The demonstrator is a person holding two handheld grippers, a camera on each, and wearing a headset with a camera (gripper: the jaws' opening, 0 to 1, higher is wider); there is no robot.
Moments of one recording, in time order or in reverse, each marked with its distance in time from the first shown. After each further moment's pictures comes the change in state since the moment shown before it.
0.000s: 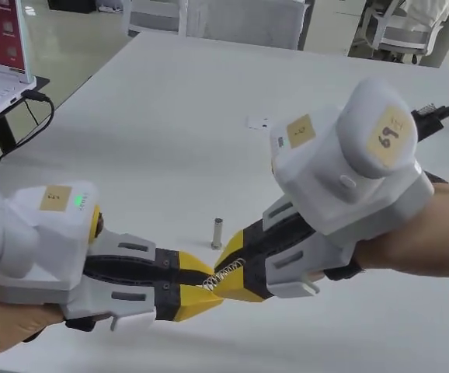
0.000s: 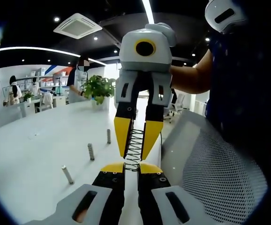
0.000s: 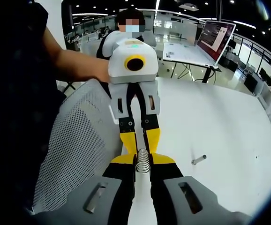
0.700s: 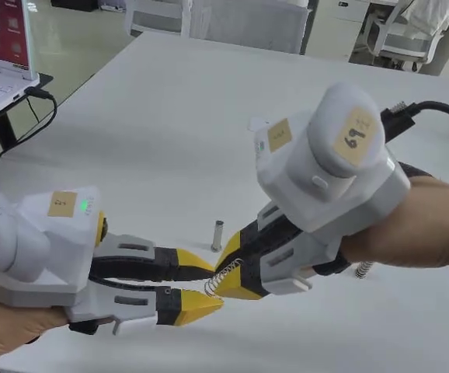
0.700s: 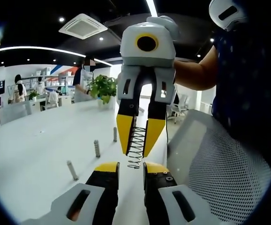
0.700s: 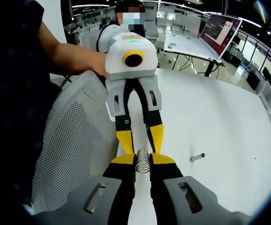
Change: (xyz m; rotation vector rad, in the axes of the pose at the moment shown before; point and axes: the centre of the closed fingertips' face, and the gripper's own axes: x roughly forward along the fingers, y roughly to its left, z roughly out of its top) left arm -0.003 0.012 -0.010 -0.020 -0.011 0.056; right arm 0.008 -0.008 -0.004 -0.022 0.096 0.013
